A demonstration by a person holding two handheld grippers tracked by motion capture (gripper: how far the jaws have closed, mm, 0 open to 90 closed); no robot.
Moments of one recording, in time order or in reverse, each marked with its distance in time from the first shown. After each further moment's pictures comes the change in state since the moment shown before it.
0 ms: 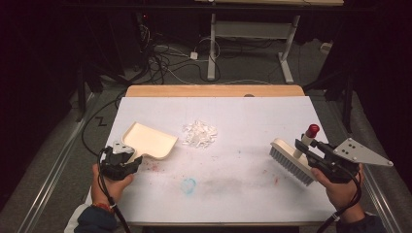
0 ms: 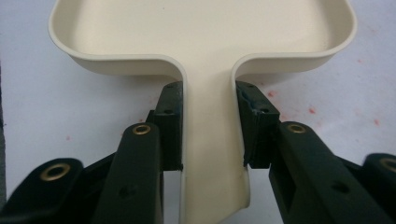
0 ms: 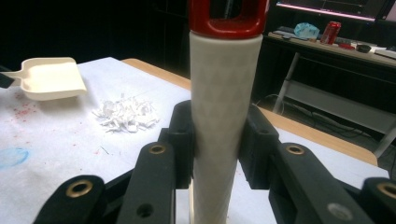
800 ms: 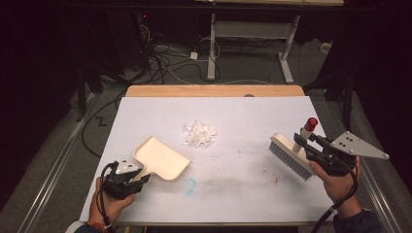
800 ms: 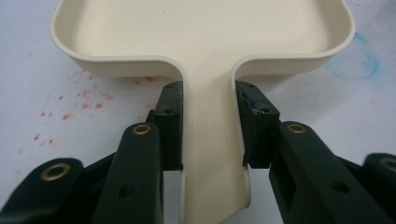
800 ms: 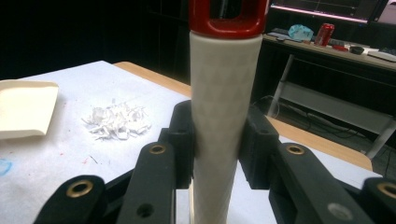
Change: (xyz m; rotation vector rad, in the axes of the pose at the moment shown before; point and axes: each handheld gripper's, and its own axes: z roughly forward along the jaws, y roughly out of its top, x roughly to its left) left arm -0.029 -0.024 -0.015 0.023 -0.138 0.142; right arm -0.006 0.006 0.013 -0.003 -0.017 0.010
